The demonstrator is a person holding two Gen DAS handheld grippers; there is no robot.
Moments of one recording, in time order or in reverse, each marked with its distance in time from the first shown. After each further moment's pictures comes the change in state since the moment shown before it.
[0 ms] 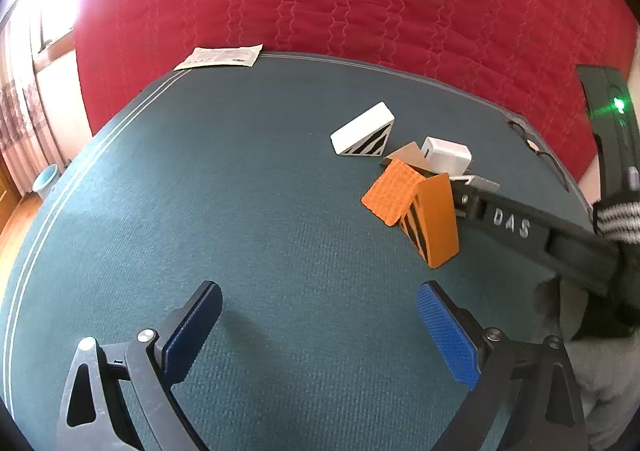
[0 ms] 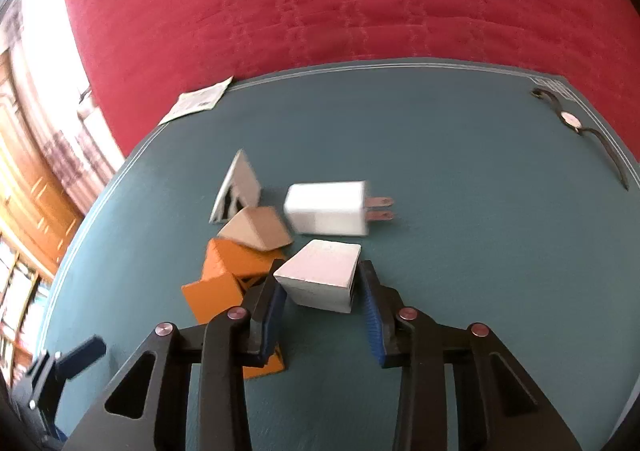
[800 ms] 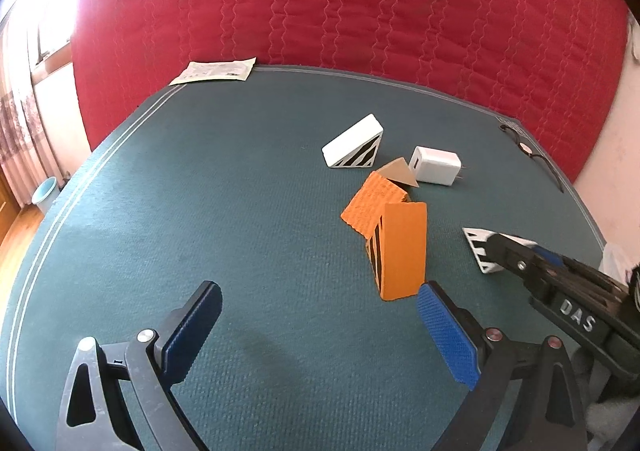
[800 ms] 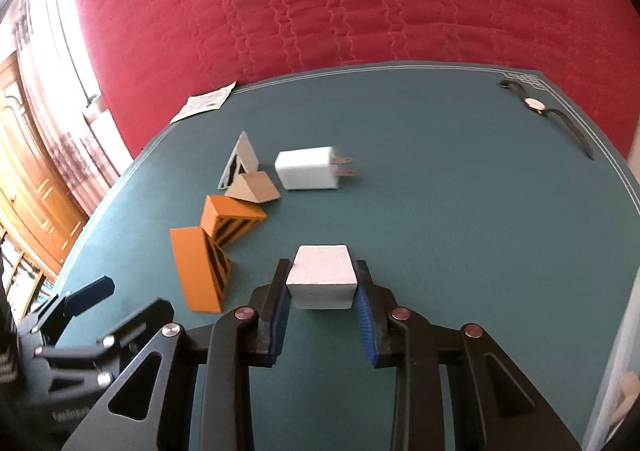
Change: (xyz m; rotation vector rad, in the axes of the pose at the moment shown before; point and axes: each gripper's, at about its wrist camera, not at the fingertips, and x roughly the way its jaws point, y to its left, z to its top) left arm -0.003 -0.004 0.003 0.031 -0.037 -0.008; right arm -0.050 -0.021 -0.044 0.020 -0.040 -0.002
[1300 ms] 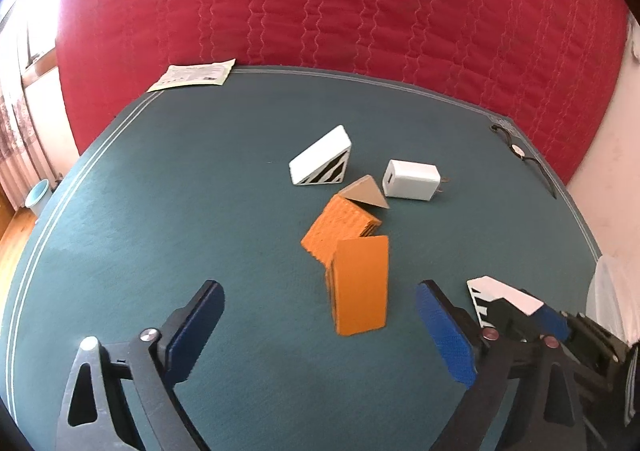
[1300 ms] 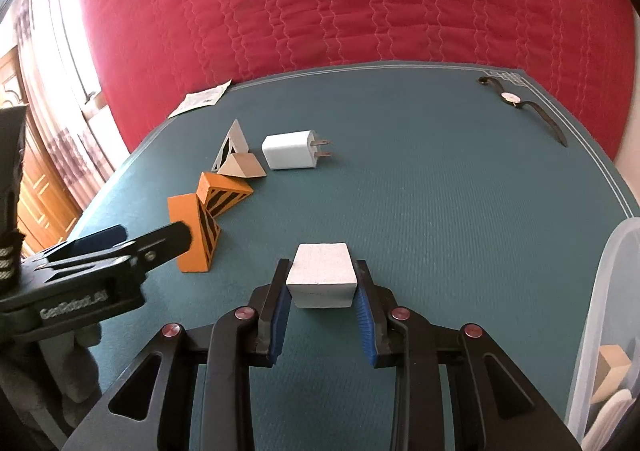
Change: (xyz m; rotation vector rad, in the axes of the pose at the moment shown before) left arm 0.009 -0.025 0.022 0.013 0.033 -0.017; right arm -0.021 -0.012 -0.019 -0.011 -0.008 -0.017
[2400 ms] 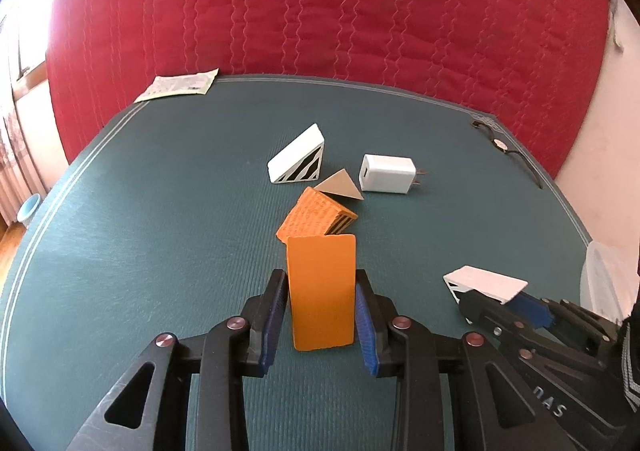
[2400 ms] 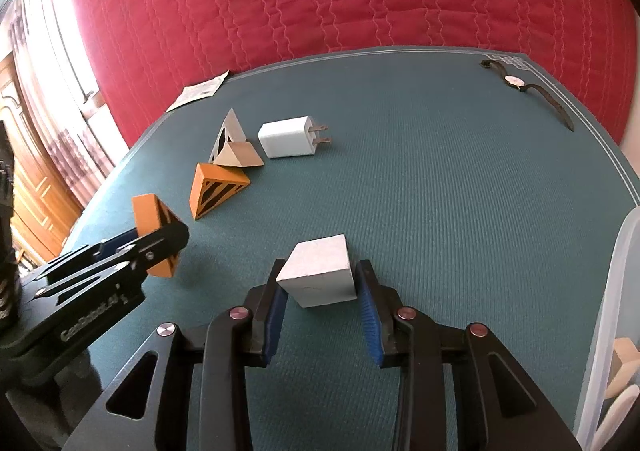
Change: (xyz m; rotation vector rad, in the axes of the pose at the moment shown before) left arm -0.007 -0.015 -0.015 0.036 -0.050 -0.026; right arm 0.010 -0.002 -0.001 0.020 0.043 0.006
